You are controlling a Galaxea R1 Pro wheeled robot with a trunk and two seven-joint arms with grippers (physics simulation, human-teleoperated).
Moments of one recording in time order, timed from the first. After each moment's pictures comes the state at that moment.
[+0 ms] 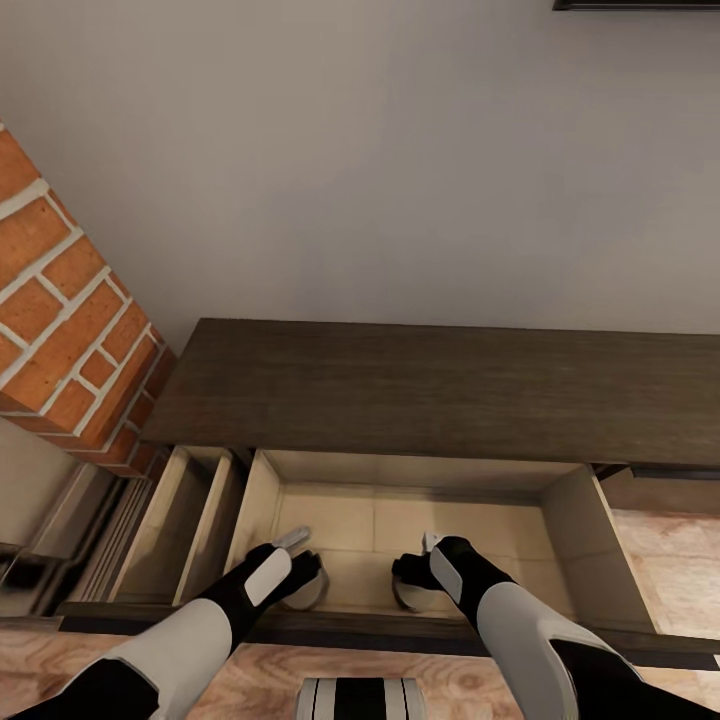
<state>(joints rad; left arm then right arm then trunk) -0.77 -0.11 -0.43 -0.32 1.00 0.34 0.37 -0.84 0.17 -0.22 -0.20 0.00 0.47 -0.06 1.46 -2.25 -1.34</state>
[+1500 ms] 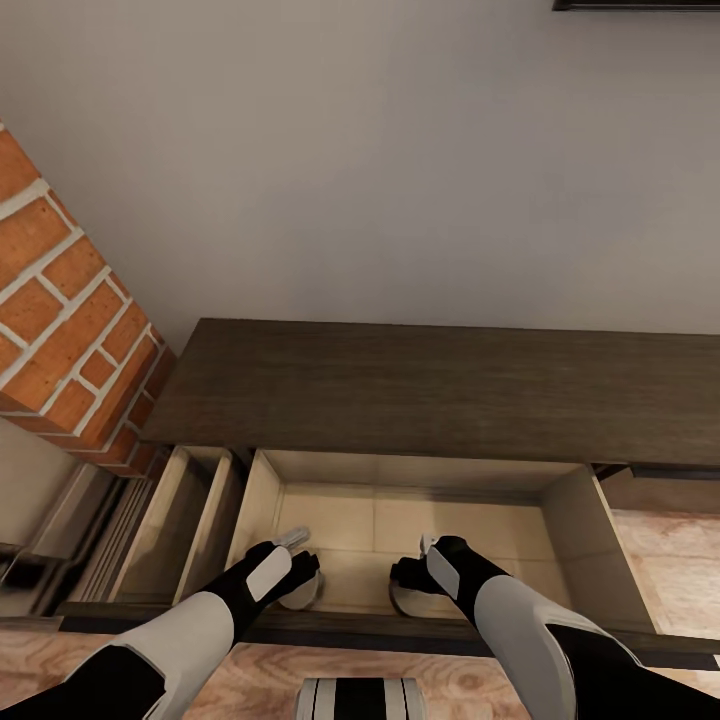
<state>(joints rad) -0.80 -0.11 -0.43 -0.26 0.99 0.34 0.37 -0.87 0.17 -0.22 -0.11 0.00 0.47 -0.08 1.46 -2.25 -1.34</state>
